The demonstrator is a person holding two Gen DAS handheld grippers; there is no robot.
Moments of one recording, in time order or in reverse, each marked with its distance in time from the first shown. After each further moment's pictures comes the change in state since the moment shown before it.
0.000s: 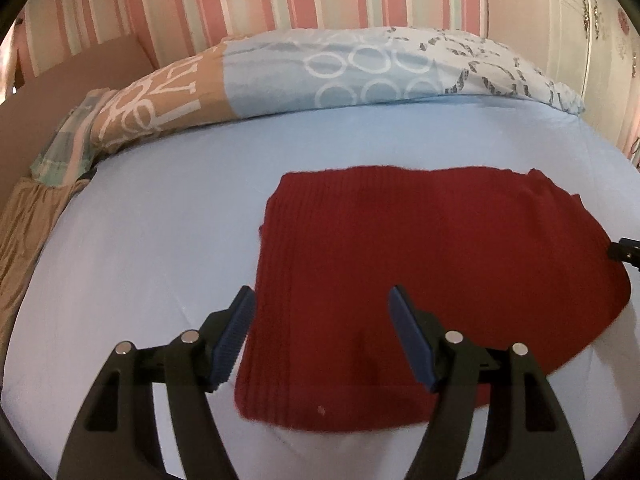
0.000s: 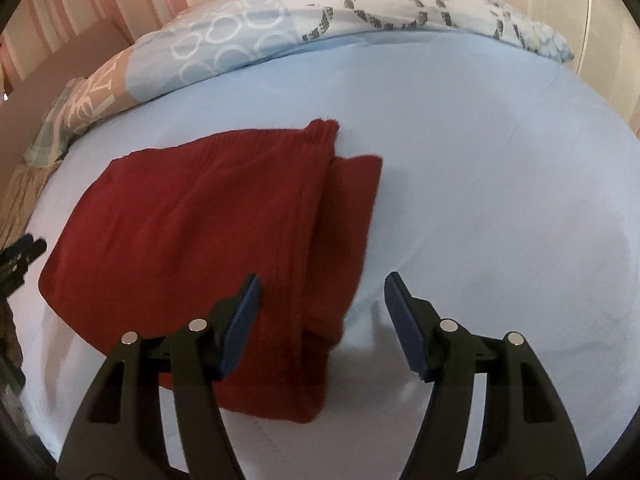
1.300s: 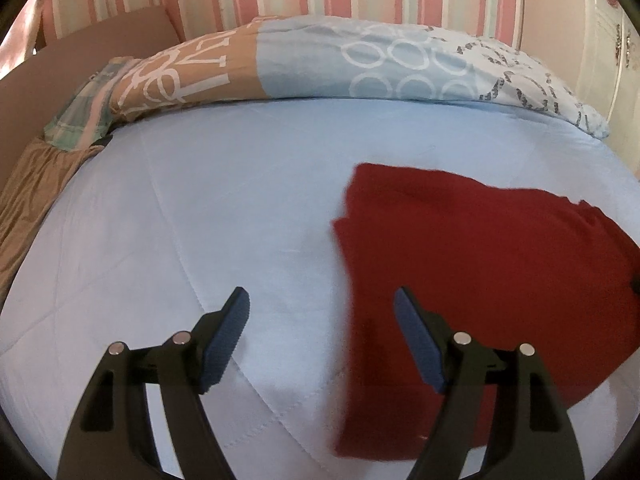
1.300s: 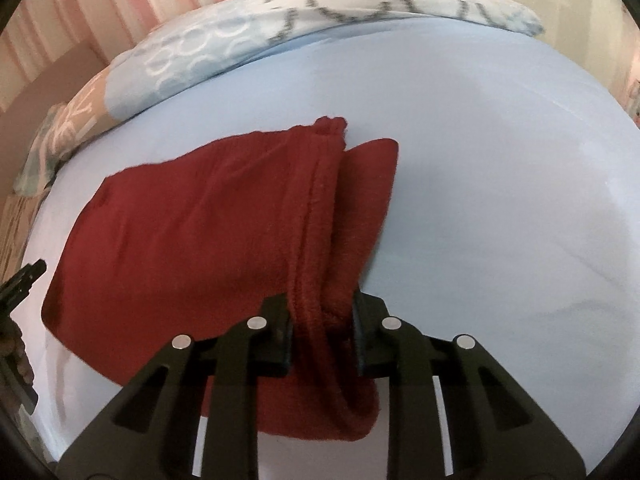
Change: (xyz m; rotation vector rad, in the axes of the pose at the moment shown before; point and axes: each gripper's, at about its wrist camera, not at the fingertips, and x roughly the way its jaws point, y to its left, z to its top) left arm 0.013 0.027 -0.007 -0.106 0.030 0.025; right arm -0.023 -0.039 -0.015 0.109 -0.004 -0.046
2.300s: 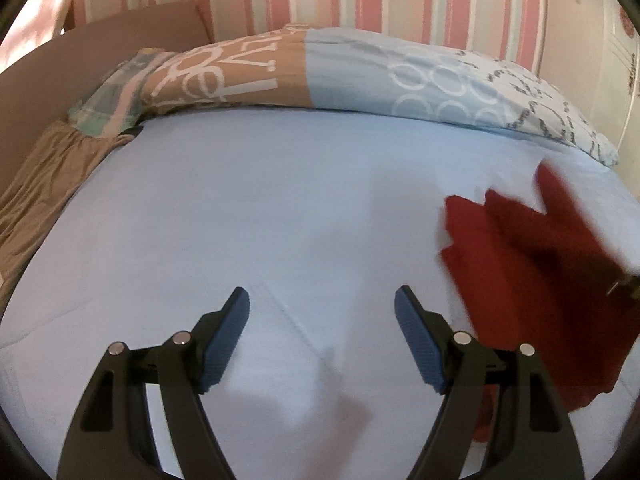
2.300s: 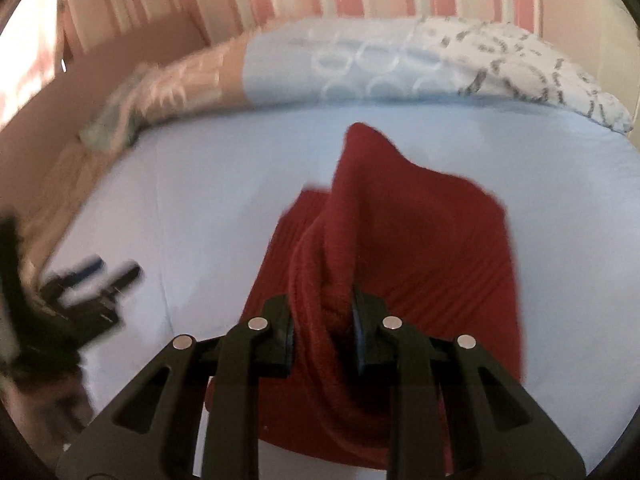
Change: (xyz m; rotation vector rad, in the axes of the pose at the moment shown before) left arm -0.028 0.075 -0.003 -0.078 -0.026 0.032; right arm 0.007 0.284 -0.009 -0.268 -0.049 0.155
